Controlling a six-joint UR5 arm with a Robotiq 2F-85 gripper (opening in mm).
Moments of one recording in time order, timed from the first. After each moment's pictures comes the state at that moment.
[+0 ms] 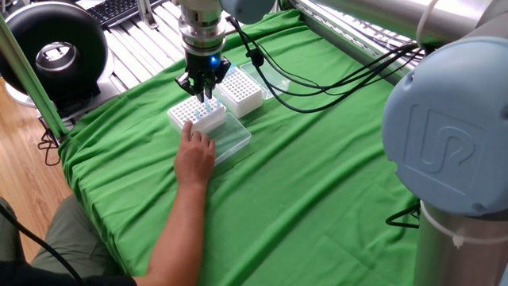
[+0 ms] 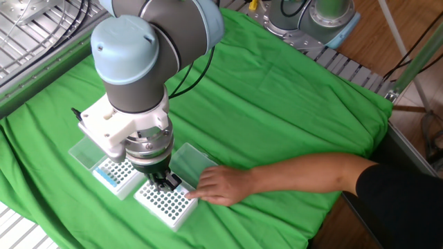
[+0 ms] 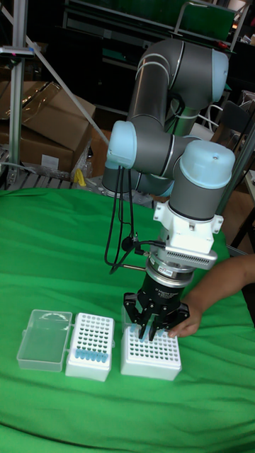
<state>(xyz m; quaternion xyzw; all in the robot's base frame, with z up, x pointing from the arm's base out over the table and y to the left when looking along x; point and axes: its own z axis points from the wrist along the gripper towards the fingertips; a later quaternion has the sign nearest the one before) 0.670 0.085 0.072 0.03 1.00 0.02 0.05</state>
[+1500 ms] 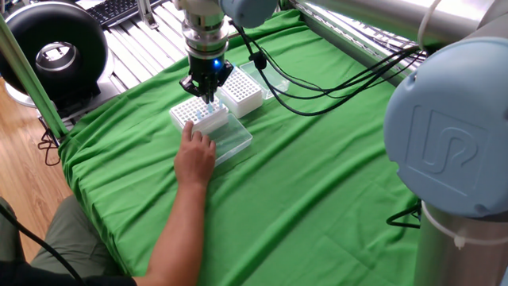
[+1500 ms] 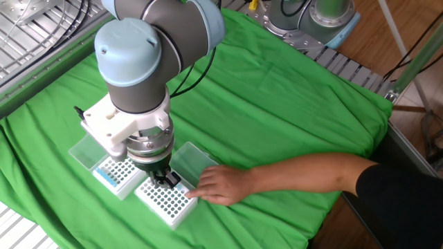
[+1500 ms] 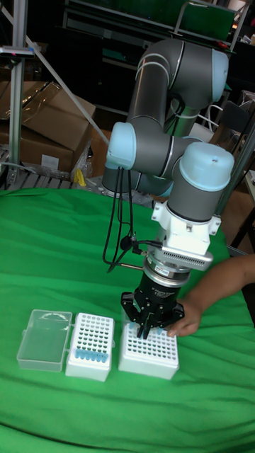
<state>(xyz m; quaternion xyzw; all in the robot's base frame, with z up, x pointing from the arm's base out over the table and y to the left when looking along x) 0.660 0.076 0.071 0.04 1.00 0.00 0.04</state>
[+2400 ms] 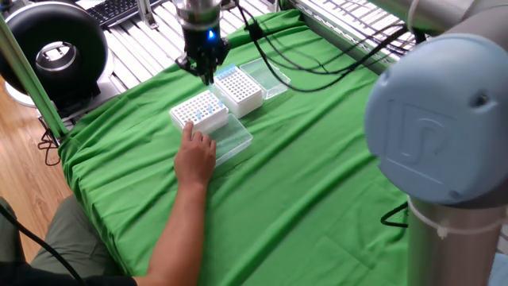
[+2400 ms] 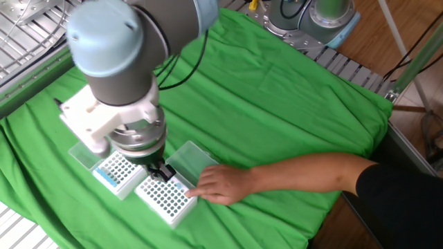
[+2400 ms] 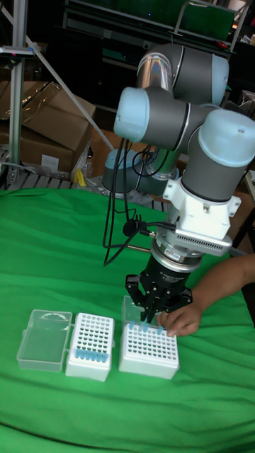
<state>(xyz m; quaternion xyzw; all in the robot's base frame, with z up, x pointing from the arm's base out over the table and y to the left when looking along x) 0.669 0.071 0.130 0.03 1.00 -0.01 0.01</state>
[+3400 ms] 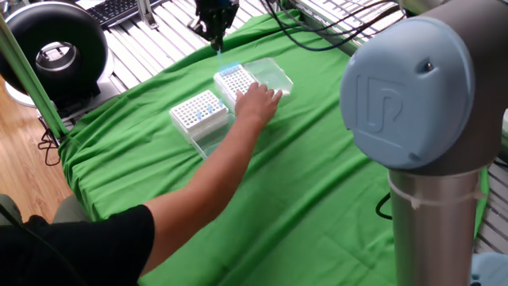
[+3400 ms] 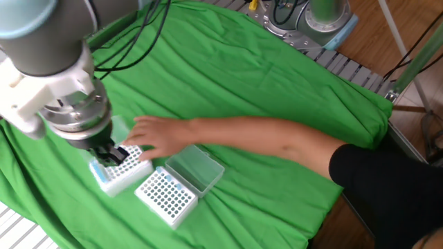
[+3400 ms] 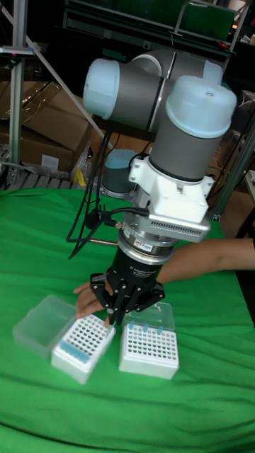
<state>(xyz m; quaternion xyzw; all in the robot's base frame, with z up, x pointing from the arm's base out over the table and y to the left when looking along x) 0.713 -0.001 0.161 -0.05 1.00 -0.03 0.03</state>
